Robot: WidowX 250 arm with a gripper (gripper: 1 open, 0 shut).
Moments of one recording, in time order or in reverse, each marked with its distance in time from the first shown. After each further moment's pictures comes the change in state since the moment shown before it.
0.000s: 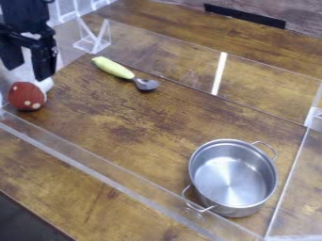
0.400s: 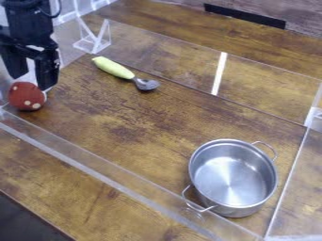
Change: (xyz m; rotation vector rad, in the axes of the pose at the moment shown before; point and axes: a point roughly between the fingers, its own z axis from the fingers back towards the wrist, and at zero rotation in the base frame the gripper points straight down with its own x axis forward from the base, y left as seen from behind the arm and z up) arm 0.005 0.013 -0.019 0.010 -0.009 -0.002
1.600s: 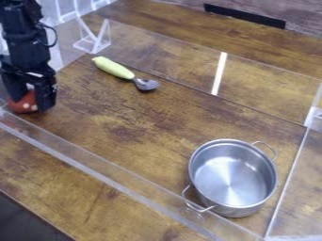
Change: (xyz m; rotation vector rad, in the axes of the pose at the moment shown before) arm 0.008 0.015 -0.047 -0.034 0.019 0.014
